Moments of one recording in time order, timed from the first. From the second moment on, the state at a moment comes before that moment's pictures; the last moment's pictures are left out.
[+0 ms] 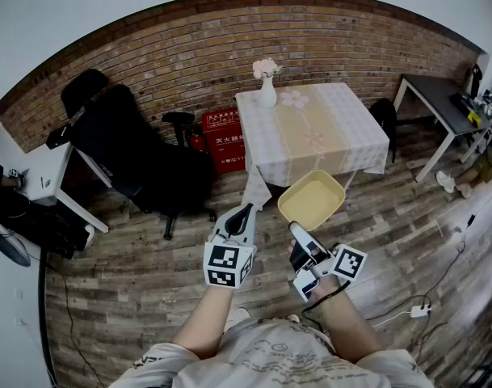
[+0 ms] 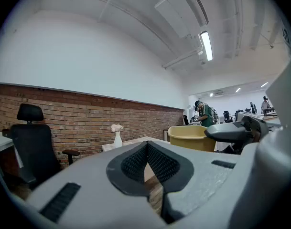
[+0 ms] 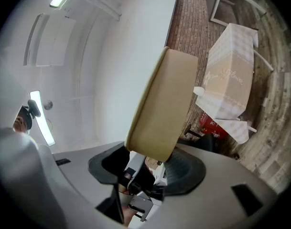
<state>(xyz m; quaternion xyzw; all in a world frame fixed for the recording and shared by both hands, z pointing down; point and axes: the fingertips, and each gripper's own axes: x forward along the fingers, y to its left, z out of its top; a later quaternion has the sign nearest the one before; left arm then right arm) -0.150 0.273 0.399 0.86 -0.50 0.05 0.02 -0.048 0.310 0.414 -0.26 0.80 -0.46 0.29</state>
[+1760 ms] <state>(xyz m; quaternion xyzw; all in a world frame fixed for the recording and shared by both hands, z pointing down) -0.059 0.172 0.433 0.84 -0.54 0.05 0.04 0.030 0.203 0.445 -0.20 0.83 -0.46 0.25</state>
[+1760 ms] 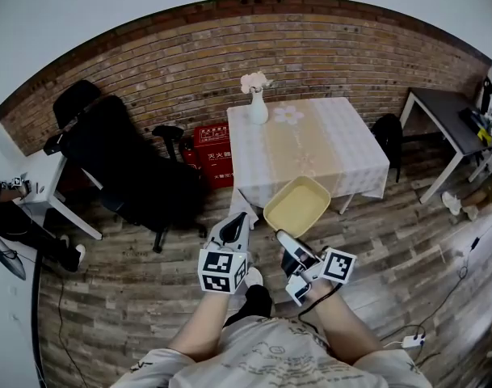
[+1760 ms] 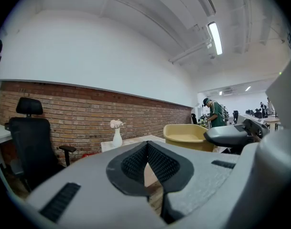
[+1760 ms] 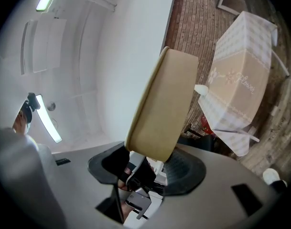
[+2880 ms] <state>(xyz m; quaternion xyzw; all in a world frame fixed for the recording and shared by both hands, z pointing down) -0.113 -0.132 0.460 0.85 -0.51 0.05 0.09 -0.005 -0.100 0.464 -0.25 0.81 -0.47 0.24</state>
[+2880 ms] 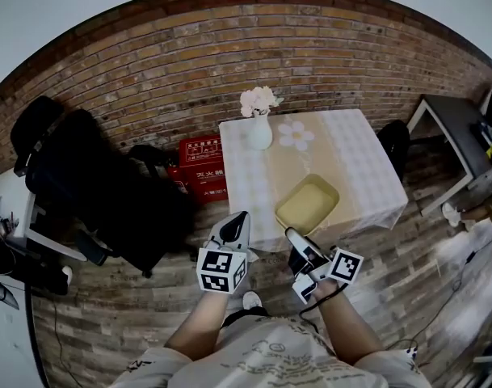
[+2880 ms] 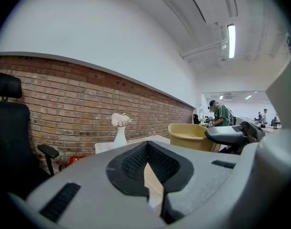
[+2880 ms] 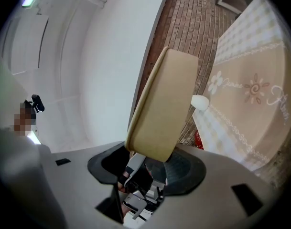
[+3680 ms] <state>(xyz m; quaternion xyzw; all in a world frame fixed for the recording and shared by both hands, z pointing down) -0.071 -0.258 0.484 0.88 -0.46 0.09 0.12 0.032 -0.231 0.490 -0.29 0.79 -0.48 0.26</state>
